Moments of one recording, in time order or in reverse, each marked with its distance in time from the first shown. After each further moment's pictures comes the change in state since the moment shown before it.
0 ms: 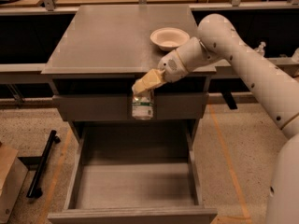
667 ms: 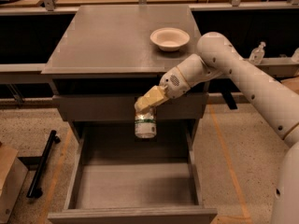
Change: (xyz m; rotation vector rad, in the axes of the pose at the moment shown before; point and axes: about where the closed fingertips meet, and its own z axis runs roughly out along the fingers) arm 0.050 0.004 0.025 -0.107 0.081 0.074
